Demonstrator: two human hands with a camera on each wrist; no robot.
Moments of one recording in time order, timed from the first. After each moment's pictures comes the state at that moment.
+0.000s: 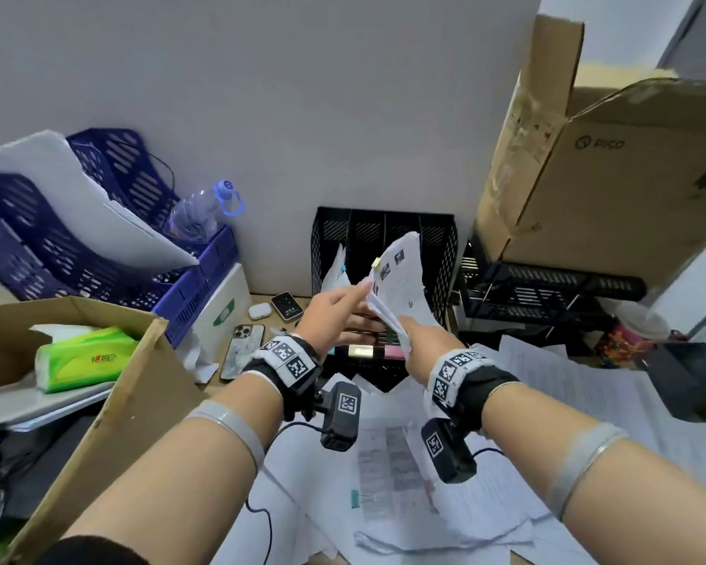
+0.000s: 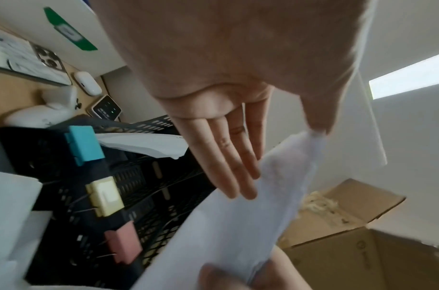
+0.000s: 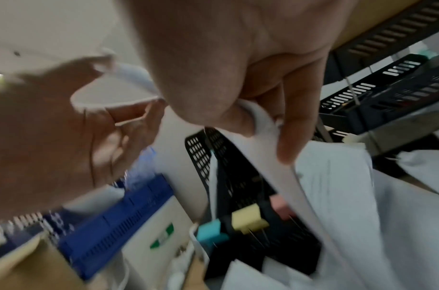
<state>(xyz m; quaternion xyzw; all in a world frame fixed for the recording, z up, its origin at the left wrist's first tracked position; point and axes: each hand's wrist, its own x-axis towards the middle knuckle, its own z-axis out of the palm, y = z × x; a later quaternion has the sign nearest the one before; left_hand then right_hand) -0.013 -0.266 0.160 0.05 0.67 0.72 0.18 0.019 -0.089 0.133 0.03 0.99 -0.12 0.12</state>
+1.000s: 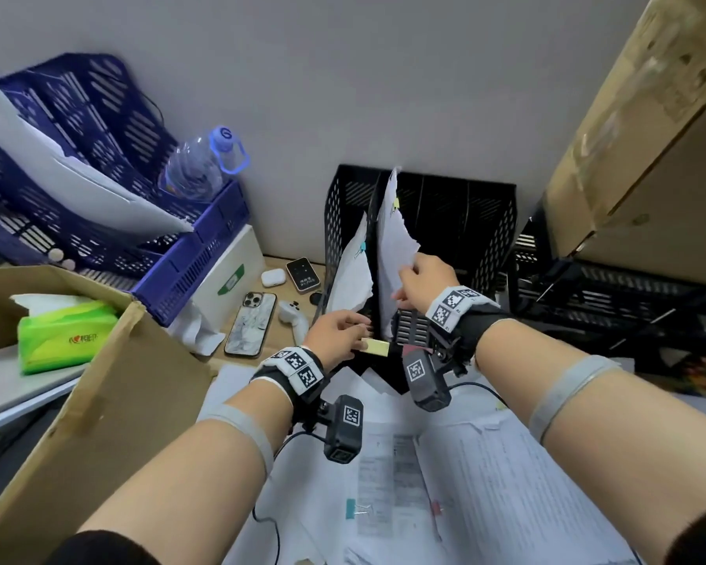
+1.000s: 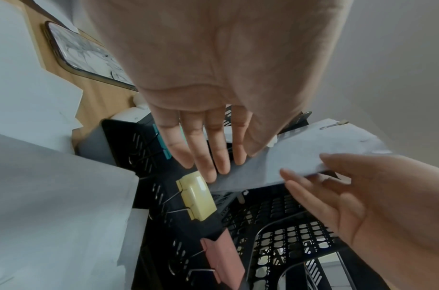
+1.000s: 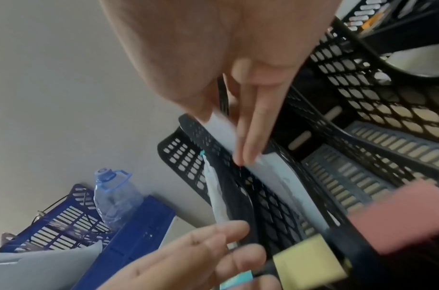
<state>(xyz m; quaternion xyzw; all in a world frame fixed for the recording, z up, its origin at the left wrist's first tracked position) -0.083 -0.254 0.050 -0.11 0.76 0.61 0.19 -0.134 -0.089 0.107 0.09 0.88 -0.46 0.08</state>
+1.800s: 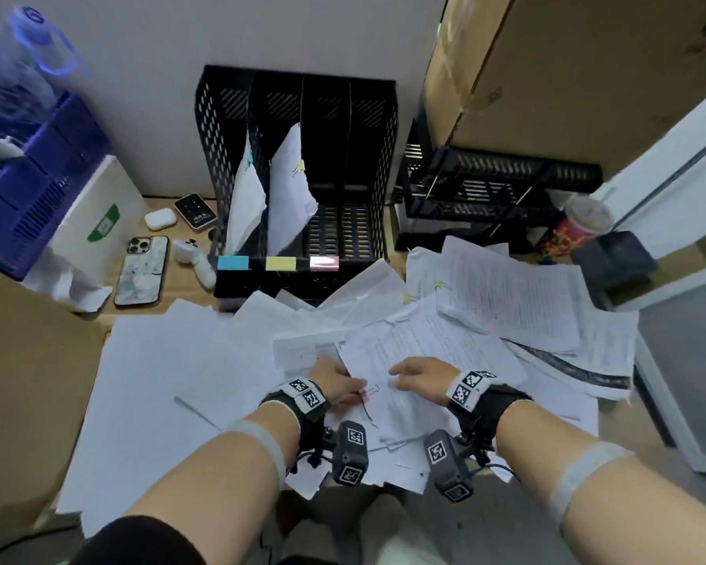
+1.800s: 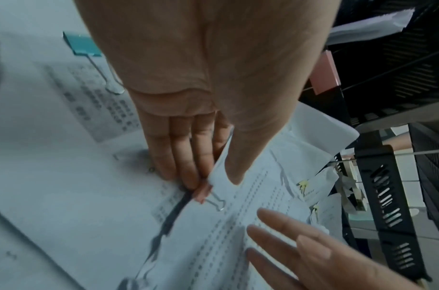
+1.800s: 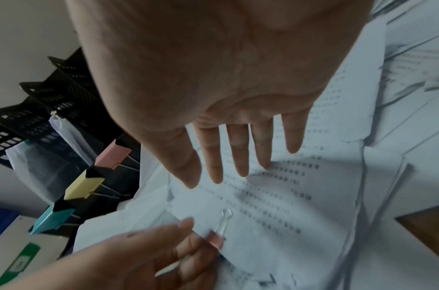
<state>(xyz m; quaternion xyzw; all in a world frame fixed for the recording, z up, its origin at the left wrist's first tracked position) 0.072 -0.163 -0.054 -0.07 0.75 0.48 0.44 0.114 0.024 -0.014 0.15 0.86 -0.31 0.37</state>
